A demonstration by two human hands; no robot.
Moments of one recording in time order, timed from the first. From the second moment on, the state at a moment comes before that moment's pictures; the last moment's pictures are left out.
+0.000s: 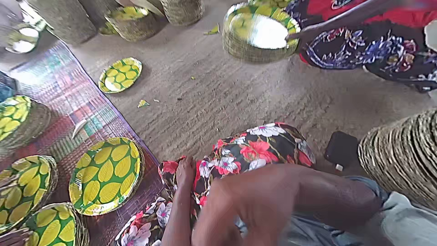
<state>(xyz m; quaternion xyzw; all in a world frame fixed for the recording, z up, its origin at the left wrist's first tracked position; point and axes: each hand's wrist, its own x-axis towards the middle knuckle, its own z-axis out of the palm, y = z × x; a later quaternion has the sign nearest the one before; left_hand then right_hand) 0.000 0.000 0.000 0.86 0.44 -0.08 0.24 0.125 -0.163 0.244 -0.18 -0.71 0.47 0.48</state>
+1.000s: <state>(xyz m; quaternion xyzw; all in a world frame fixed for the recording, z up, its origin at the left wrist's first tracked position) 0.007 0.001 0.010 0.84 0.46 -0.07 0.28 0.288 -0.020 0.089 -0.89 -0.40 0.21 -0.04</state>
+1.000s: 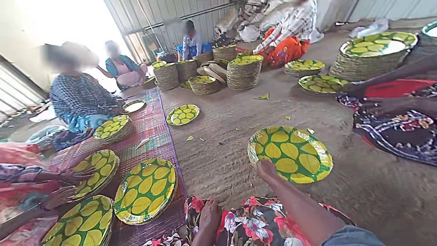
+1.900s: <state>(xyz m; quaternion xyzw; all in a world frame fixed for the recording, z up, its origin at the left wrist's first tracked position) 0.028 0.033 -0.015 0.86 0.44 -0.13 0.23 0.283 -0.008 0.082 -0.86 -0.49 0.14 0.05</state>
